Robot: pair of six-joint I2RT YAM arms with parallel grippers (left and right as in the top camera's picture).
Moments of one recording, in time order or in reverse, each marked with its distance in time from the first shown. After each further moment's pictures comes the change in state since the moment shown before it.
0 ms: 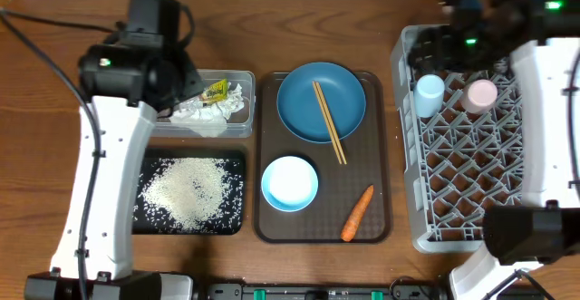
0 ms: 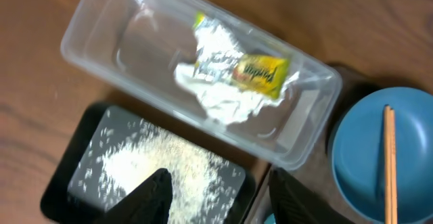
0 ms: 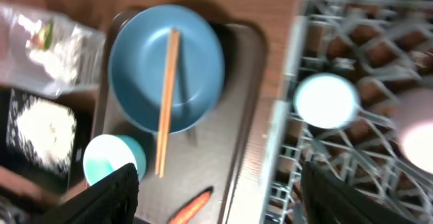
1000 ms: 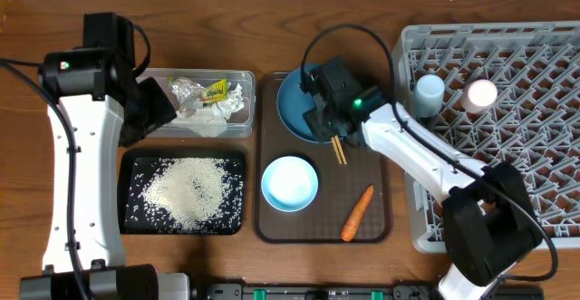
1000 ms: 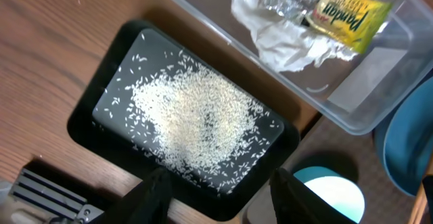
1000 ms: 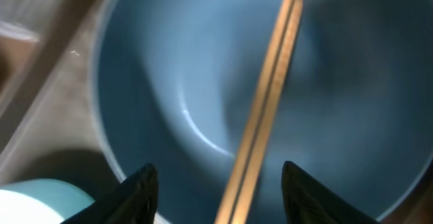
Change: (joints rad) left arm 0.190 0.000 -0.071 -0.167 0.125 0.019; right arm 0.523 0.000 -0.789 0.879 0.355 0.087
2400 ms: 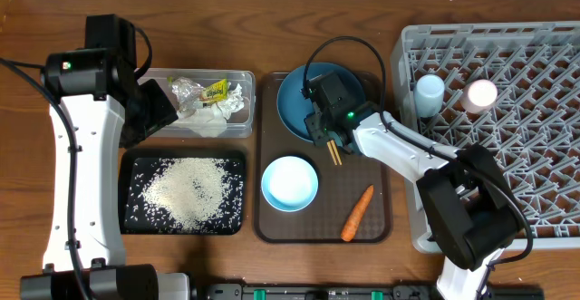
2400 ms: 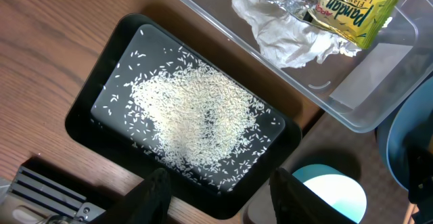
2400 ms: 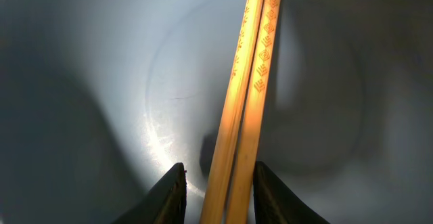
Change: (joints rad) left arm 0.000 0.000 -0.009 0.001 0.003 0.000; right arm 0.000 0.093 -0.100 0.233 0.028 0.086
